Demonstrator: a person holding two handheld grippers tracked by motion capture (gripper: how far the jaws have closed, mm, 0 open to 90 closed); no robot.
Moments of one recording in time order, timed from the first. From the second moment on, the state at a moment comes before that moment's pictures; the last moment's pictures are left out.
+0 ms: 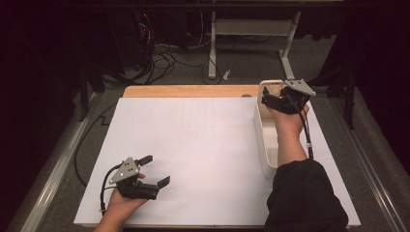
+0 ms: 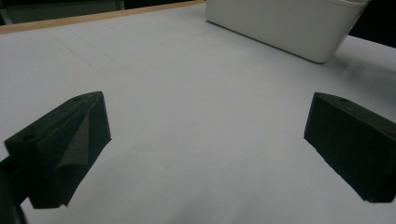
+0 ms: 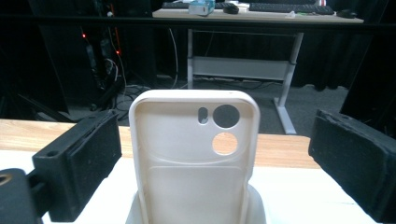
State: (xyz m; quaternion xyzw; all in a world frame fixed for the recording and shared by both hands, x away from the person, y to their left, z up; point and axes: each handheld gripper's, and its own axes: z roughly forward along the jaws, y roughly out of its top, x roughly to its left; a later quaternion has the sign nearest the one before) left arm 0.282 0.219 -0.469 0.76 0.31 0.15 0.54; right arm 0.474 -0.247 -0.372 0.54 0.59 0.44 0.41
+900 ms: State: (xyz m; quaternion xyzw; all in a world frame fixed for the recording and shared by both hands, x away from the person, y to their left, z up) left arm 0.283 0.216 -0.469 0.77 0.31 0.15 0.53; right arm 0.437 -0.253 -0.366 0.52 0.61 0.47 0.38
